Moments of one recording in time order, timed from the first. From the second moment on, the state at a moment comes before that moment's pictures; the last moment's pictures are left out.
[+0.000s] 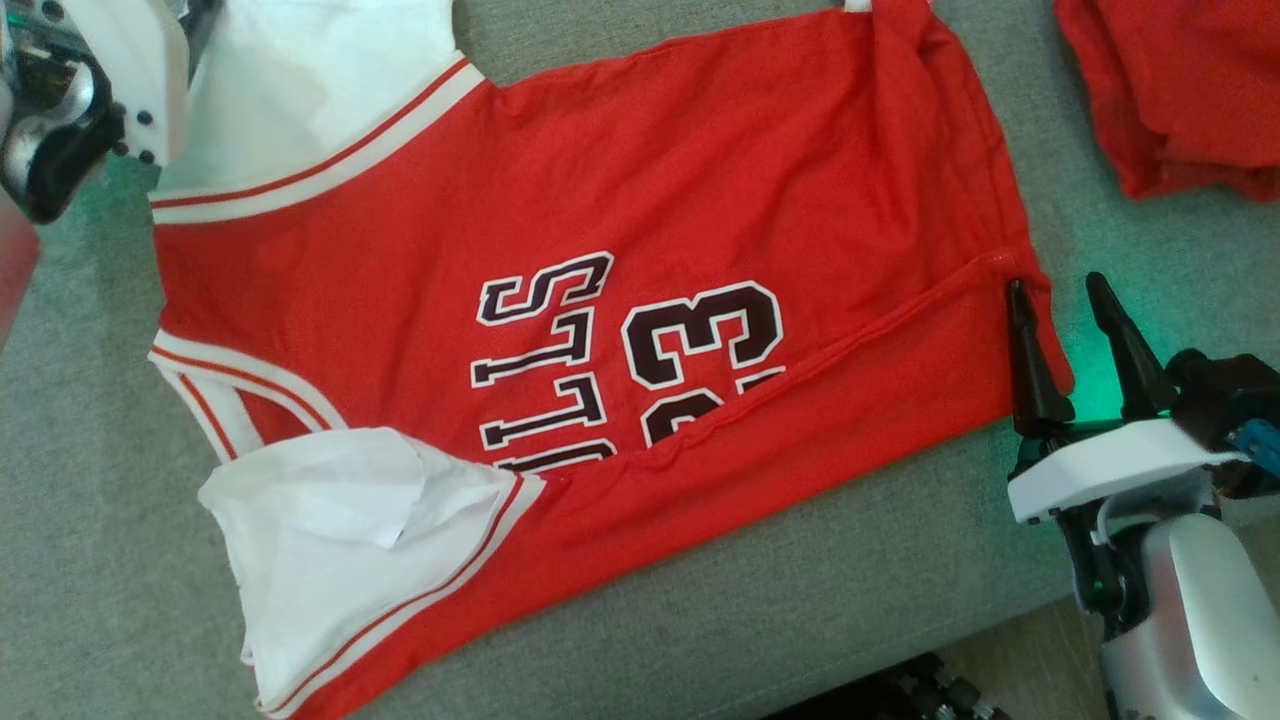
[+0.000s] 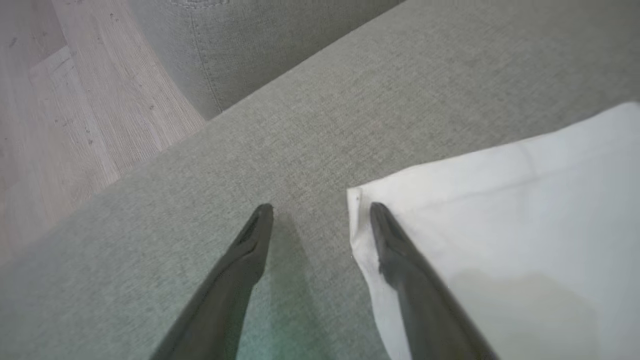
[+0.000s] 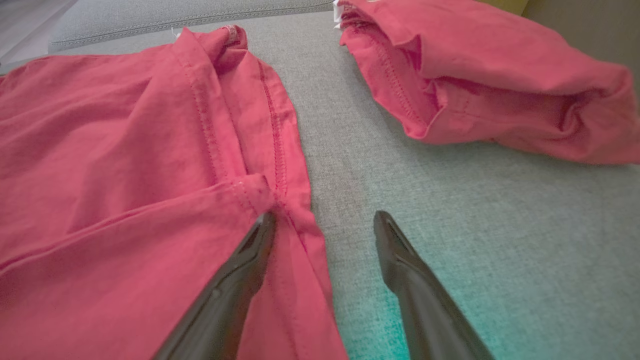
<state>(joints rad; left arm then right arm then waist) -1.26 0.56 -0.94 0.76 -0.80 -0.13 0.55 -0.20 -0.11 0.00 0.20 0.21 0.13 -0.05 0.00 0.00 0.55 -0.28</state>
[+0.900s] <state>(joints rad) -1.29 0.58 -1.12 0.72 -0.88 -0.13 0.40 -0.51 -0.18 0.14 0.25 0.21 0.13 0.10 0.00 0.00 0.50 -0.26</state>
